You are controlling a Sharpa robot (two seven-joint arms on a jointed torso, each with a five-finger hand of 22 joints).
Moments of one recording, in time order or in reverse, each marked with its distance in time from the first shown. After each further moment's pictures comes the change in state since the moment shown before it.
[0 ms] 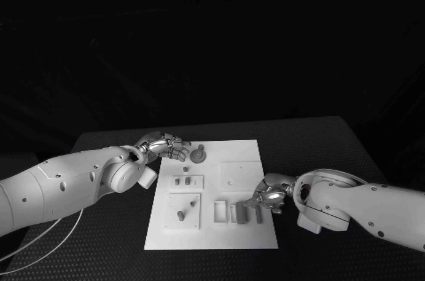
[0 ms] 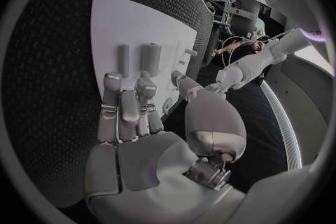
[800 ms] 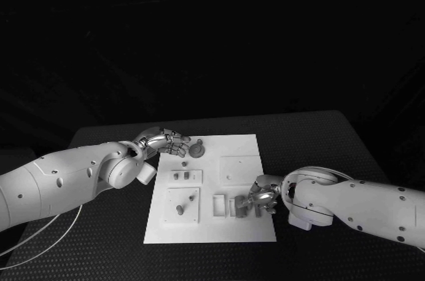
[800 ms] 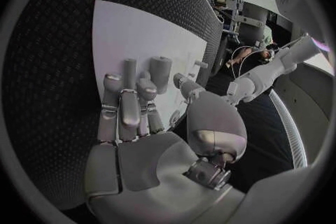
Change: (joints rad) left arm 0.000 -0.007 0.000 0.016 0.001 0.011 0.003; left_hand -0.009 0.009 0.000 0.000 0.000 0.013 0.004 0.000 -0.003 0.004 0.004 0.000 0.000 0.000 0.000 0.000 0.003 -0.008 0.004 -0.004 0.000 -0.004; right arm -0.019 0.082 -0.017 -0.056 -0.035 0.042 -0.074; right_hand -0.044 -0.013 0.004 0.031 0.000 0.008 -0.008 -0.033 -0.007 0.003 -0.003 0.042 0.000 0.024 0.000 0.009 0.028 0.002 0.000 -0.011 0.015 0.000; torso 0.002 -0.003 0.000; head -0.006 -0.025
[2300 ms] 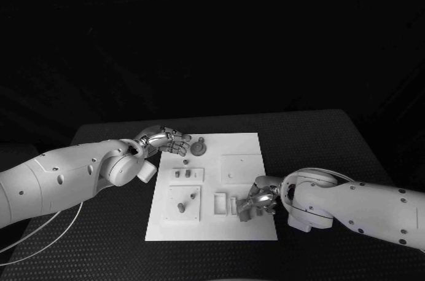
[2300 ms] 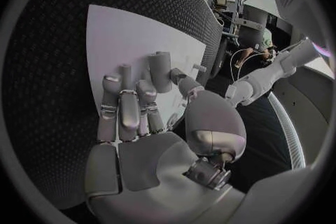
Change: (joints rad) left arm 0.000 -0.010 0.000 0.004 0.000 0.007 -0.008; left_hand -0.004 -0.004 0.000 0.000 0.000 0.000 0.000 0.000 -0.005 -0.004 0.004 -0.005 -0.002 0.000 0.000 -0.001 0.001 -0.008 0.000 0.000 0.000 -0.004; right arm 0.013 0.005 -0.018 0.027 -0.007 -0.018 -0.005; right_hand 0.064 0.090 0.070 -0.149 0.002 0.069 -0.006 -0.042 -0.017 0.002 -0.006 0.084 -0.033 0.013 0.003 0.014 0.006 -0.001 0.002 0.010 0.027 0.000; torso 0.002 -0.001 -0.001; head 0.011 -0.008
